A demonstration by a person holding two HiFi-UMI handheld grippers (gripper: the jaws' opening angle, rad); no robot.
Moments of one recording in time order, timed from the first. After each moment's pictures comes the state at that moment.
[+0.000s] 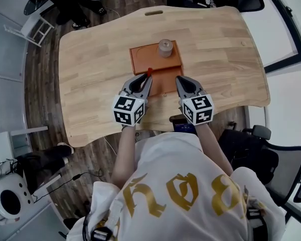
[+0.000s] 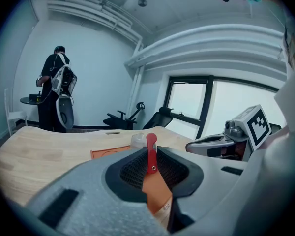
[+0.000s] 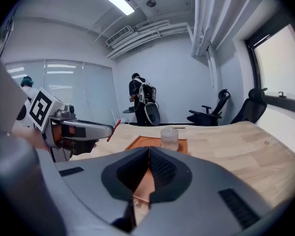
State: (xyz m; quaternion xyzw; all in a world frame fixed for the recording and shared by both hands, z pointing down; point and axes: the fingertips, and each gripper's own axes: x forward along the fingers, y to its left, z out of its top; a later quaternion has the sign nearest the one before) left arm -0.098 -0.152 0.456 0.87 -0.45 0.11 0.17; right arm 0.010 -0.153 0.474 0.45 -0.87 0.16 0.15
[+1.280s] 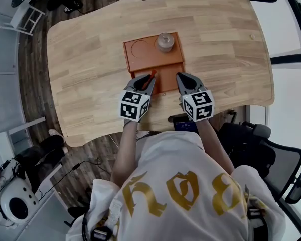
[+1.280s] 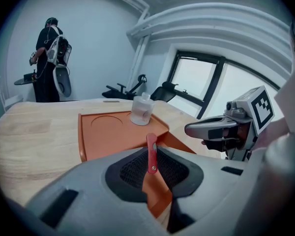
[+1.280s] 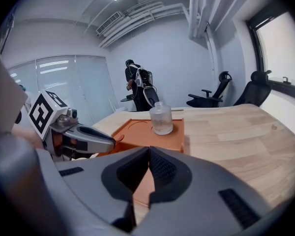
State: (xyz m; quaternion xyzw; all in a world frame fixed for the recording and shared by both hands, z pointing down) left arm -0.080 -0.178 0.565 0.84 -0.41 0.22 0.27; right arm 0.016 -0.191 0.550 0.43 -0.85 0.22 0.21
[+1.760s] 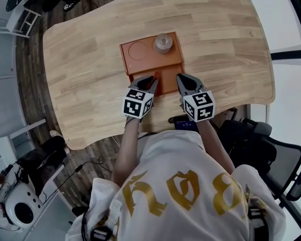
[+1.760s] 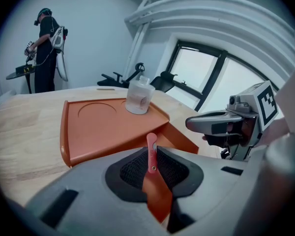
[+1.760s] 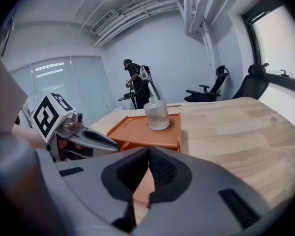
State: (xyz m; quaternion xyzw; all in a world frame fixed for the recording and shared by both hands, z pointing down) left arm -0.064 -0.184 0.595 0.83 -0.38 0.26 0.31; right arm 0.023 -0.197 0.564 0.43 -0.84 0.25 0.21
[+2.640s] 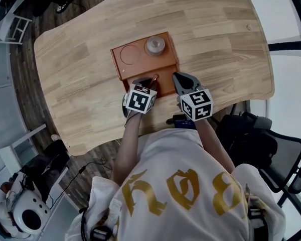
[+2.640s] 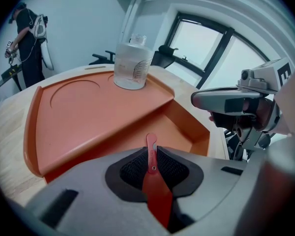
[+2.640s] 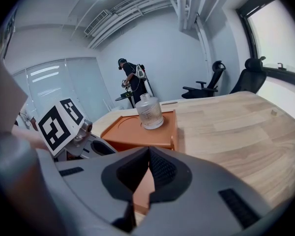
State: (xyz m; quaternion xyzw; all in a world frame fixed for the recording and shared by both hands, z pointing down) left arm -0.045 -0.185 0.645 0.80 -0.32 0.38 0.34; right arm 0.031 -0.212 0.576 0.44 -0.83 0.27 0.21
